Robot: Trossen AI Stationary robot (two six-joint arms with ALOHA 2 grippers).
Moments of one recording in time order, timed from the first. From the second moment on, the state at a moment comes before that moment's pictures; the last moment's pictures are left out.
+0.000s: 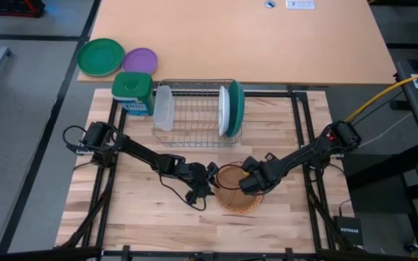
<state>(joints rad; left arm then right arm) -0.23 1.89 1.05 0.22 0.04 0.65 0.41 1.69 1.00 -0.93 0.29 1.12</state>
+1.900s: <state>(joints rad) -0.25 1.89 1.05 0.17 0.04 0.81 0.41 1.69 1.06 -0.95 0.27 1.12</state>
